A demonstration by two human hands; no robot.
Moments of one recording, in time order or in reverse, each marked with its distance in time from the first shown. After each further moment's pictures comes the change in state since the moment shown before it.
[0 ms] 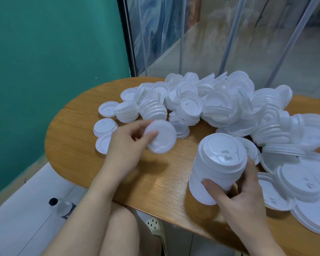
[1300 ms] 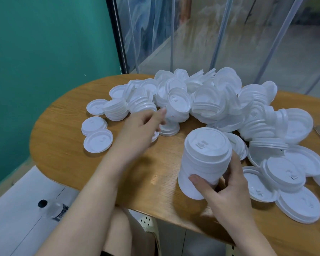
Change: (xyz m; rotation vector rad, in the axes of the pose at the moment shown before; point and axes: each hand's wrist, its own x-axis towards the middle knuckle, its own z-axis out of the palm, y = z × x) left_hand 0.015 0.032 0.030 0.044 -0.217 -0.037; right_hand 0.000 -0.005 -0.001 -0.009 -0.038 0.000
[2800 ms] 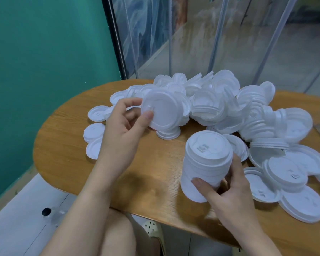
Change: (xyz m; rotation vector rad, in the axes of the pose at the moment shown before) left_hand -0.017 0.008 -0.019 -0.294 0.127 0.251; right_hand 0.000 0.006 -0.002 0.006 0.007 0.030
